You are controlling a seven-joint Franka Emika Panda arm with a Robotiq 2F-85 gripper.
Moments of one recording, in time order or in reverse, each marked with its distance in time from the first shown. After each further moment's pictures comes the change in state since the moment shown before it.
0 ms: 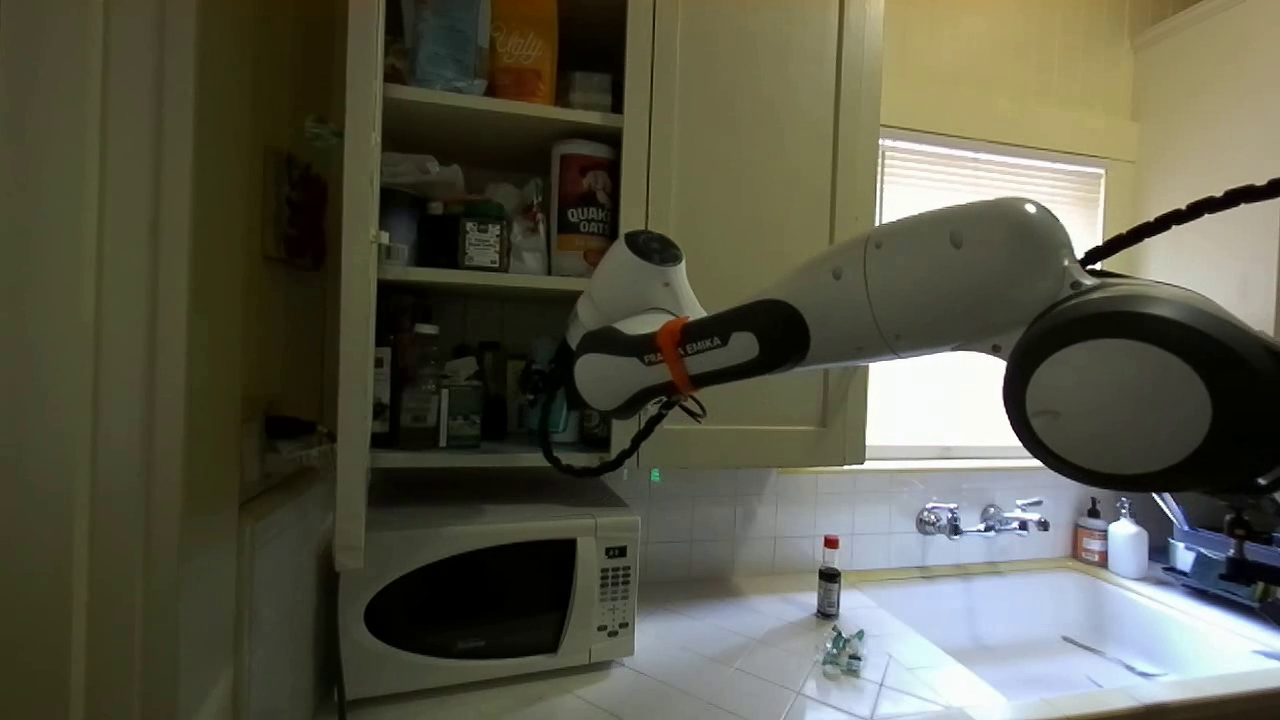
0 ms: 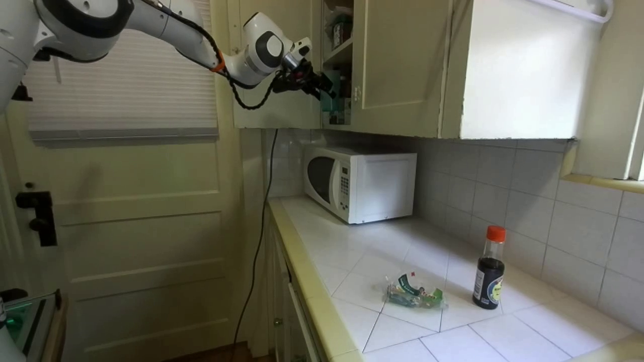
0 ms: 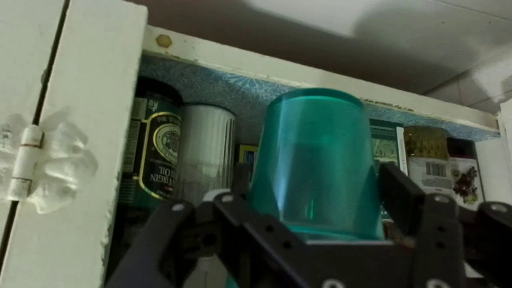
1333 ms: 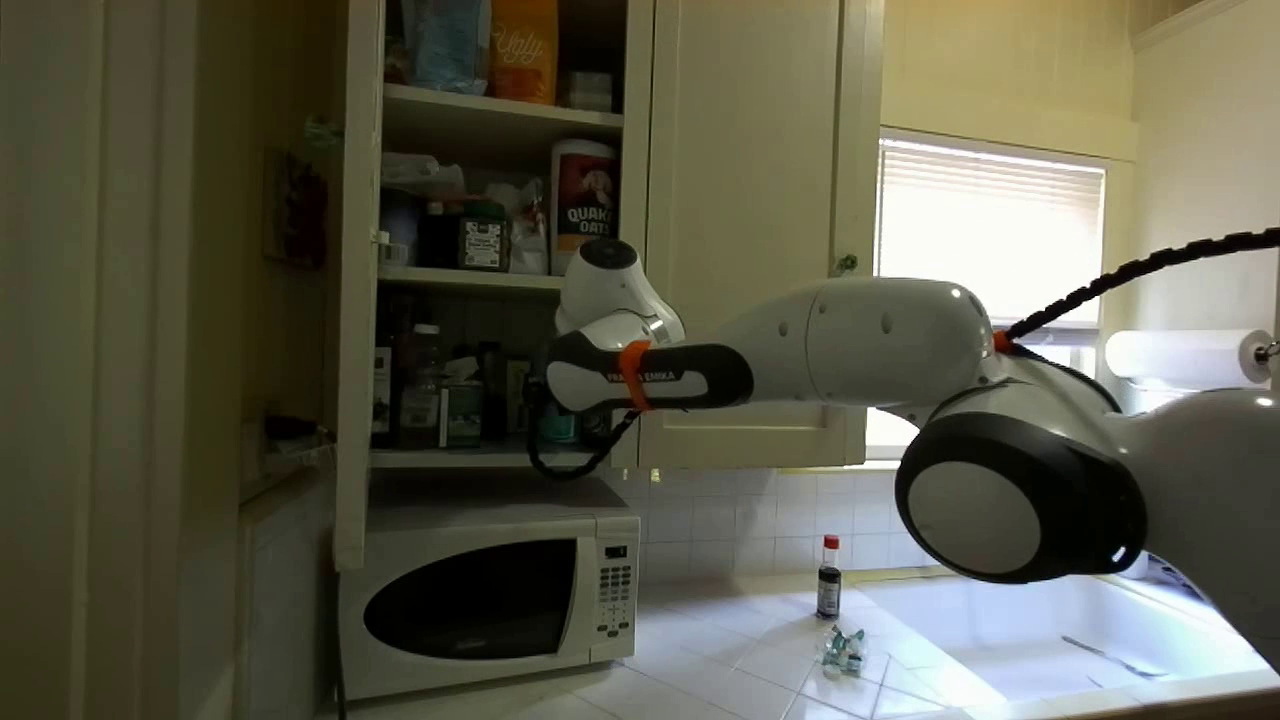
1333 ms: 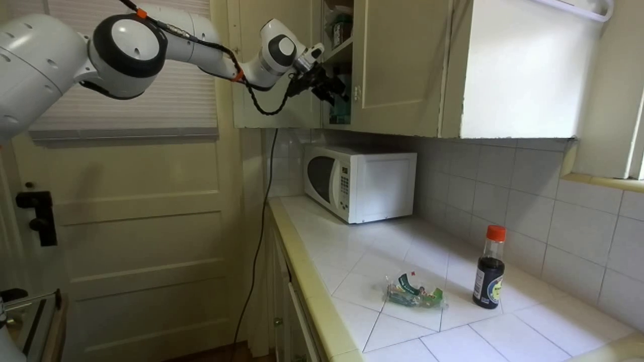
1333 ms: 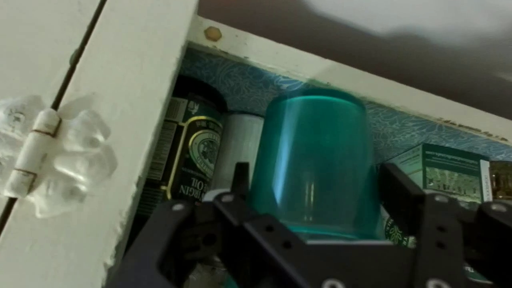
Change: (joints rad) arm -0.085 0.263 -0.002 0.434 -0.016 -0.297 -0.004
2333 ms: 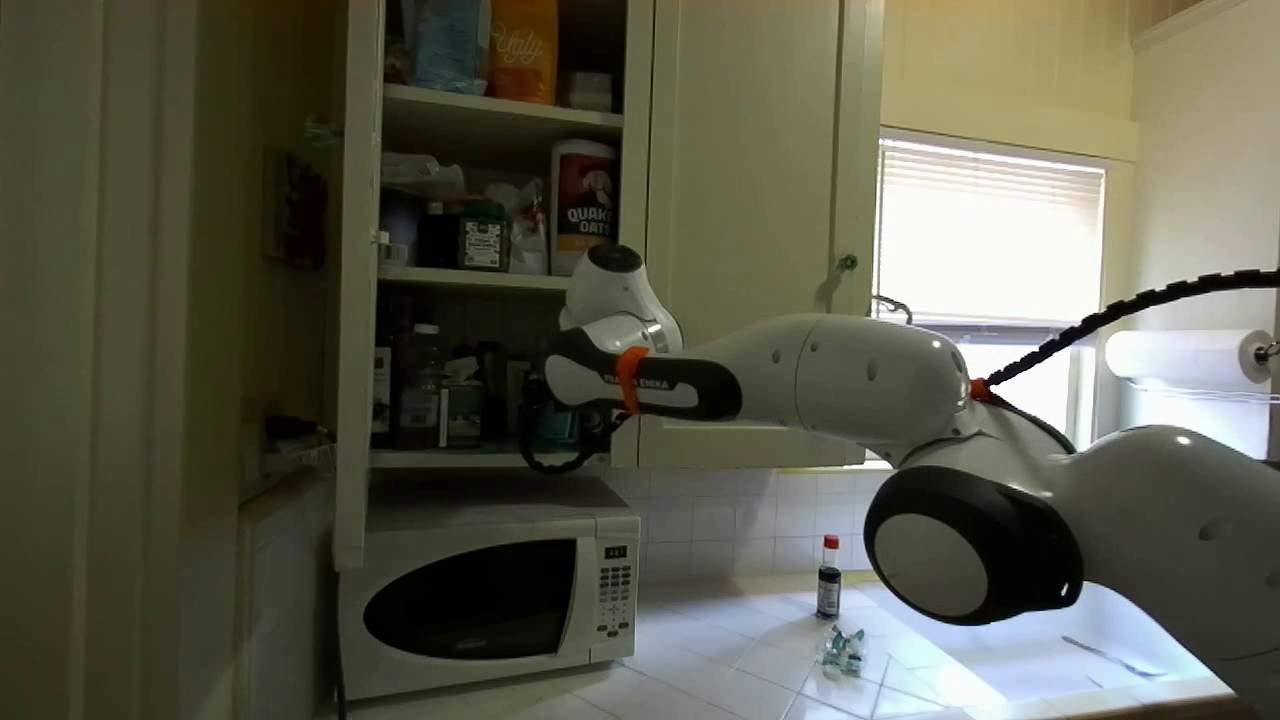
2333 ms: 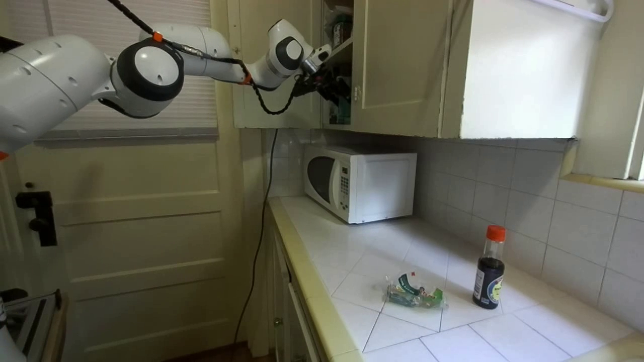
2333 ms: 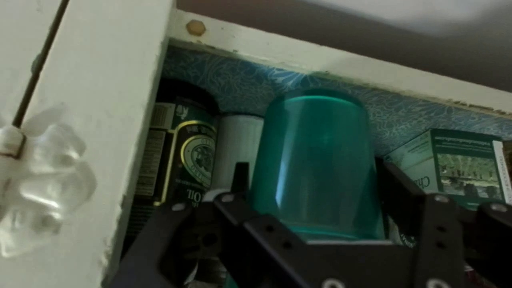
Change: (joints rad) arm -0.090 0.138 0.057 0.245 0.087 -0.083 -0.002
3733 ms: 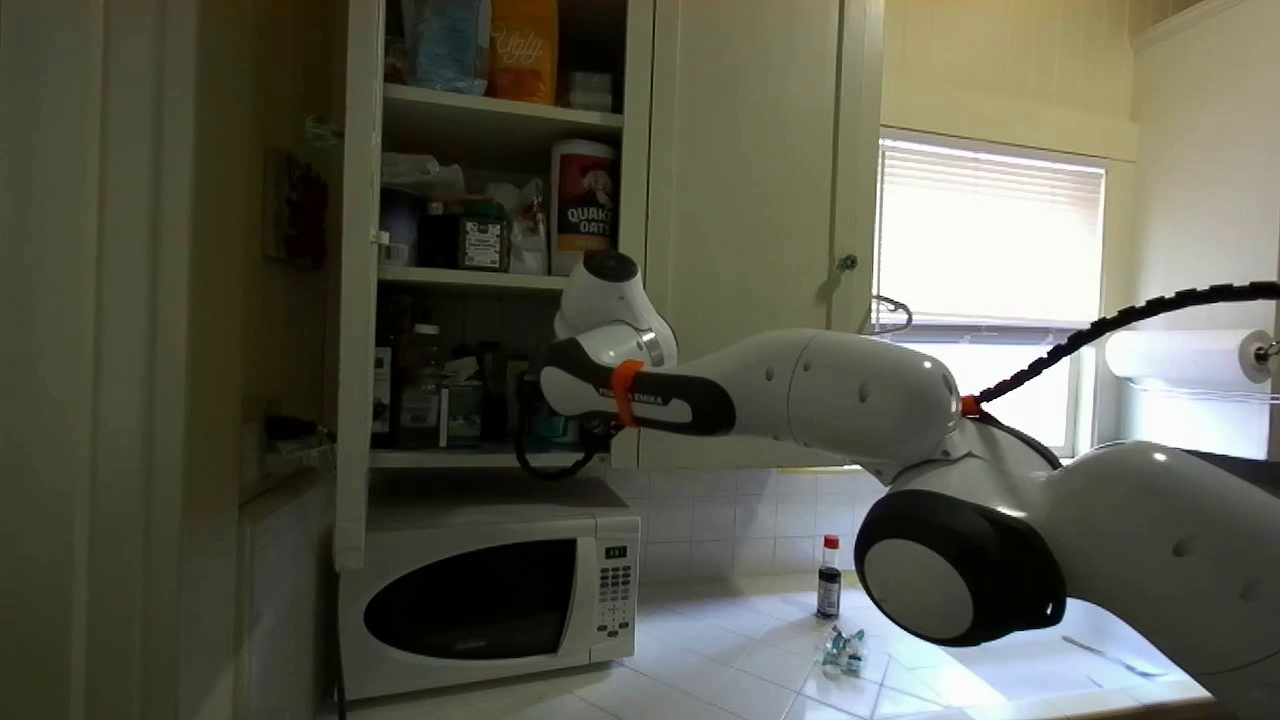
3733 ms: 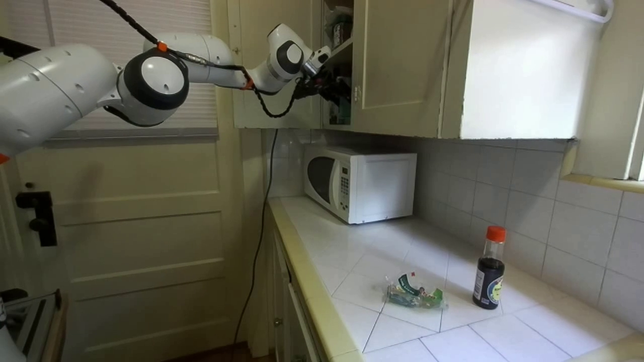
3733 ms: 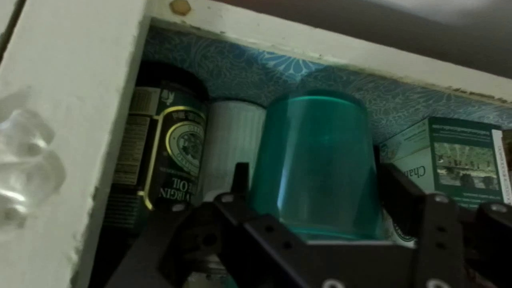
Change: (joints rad) arm -0.006 0.057 -0.014 0.074 -0.003 0.032 0.008
